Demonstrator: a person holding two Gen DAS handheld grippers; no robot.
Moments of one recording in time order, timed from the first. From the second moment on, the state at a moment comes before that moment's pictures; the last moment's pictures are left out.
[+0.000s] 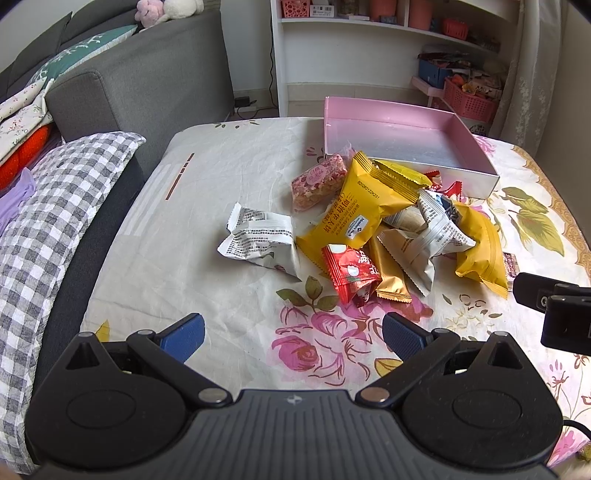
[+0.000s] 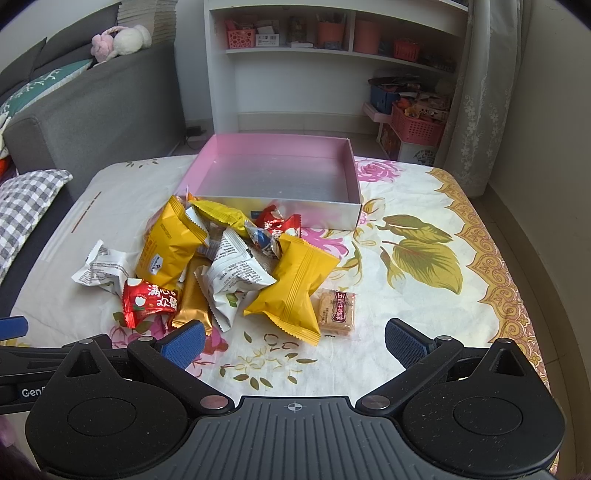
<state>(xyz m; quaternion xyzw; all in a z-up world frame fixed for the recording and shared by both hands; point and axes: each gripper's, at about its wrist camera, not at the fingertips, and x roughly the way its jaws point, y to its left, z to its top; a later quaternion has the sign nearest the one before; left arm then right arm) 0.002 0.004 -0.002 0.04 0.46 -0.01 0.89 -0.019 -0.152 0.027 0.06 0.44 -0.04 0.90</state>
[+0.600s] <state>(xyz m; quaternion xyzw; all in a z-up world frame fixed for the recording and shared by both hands) 0.005 0.007 0.000 0.03 0.46 -0.01 0.89 -0.018 -0.154 0.030 0.06 0.43 -0.04 0.90</state>
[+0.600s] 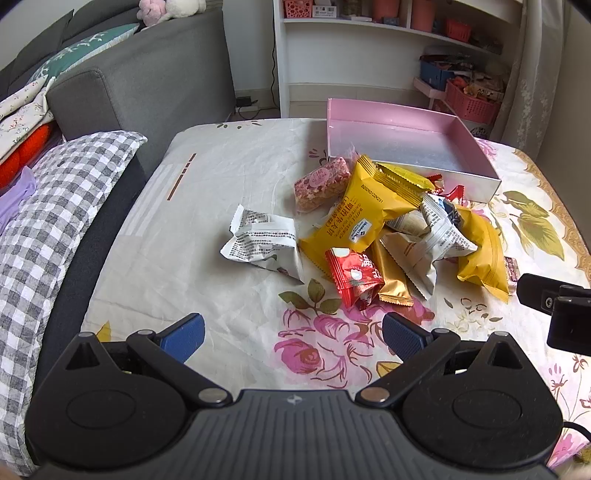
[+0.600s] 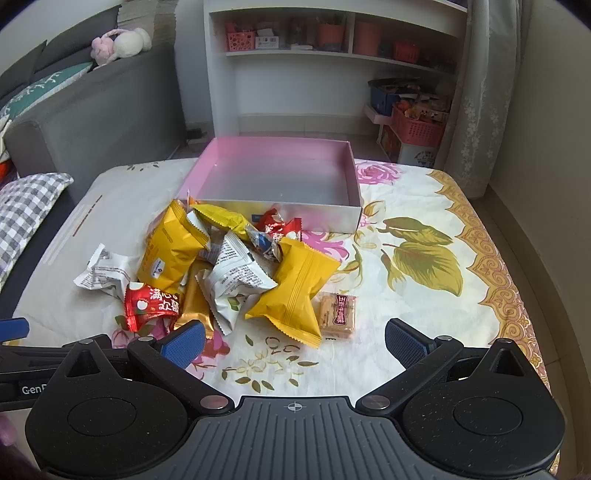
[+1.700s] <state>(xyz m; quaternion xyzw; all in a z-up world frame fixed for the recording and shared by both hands) 0.062 0.022 0.013 0.04 0.35 -0.10 0.93 0.021 -0.180 0.055 0.10 0.38 -0.02 0.92</state>
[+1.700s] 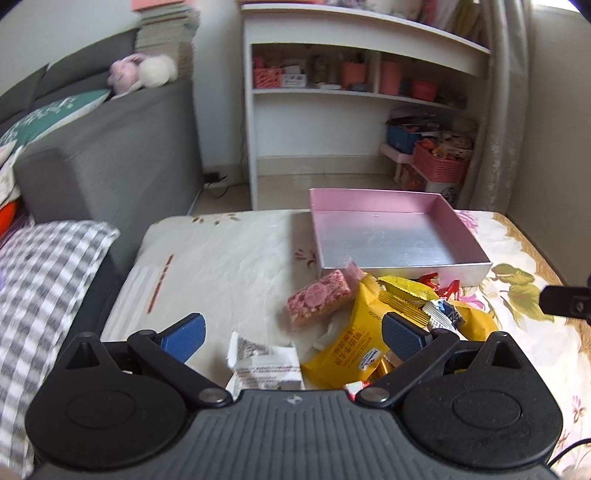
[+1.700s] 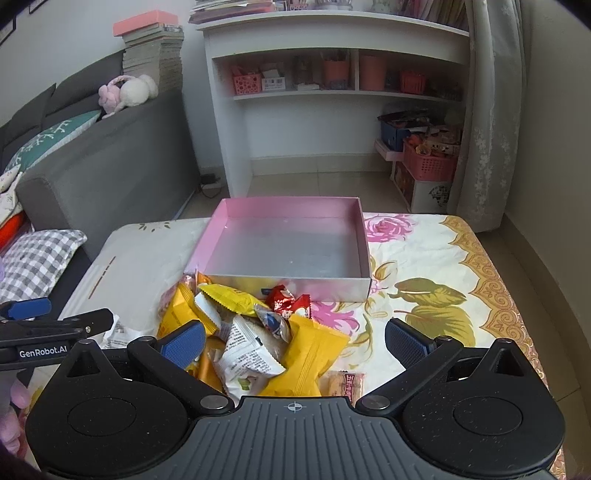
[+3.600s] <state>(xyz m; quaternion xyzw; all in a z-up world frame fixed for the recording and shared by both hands) 0.105 -0.013 -0.044 0.09 0.40 -0.23 0.88 0.088 -0.210 -0.048 0.24 0.48 -0.03 0.84</state>
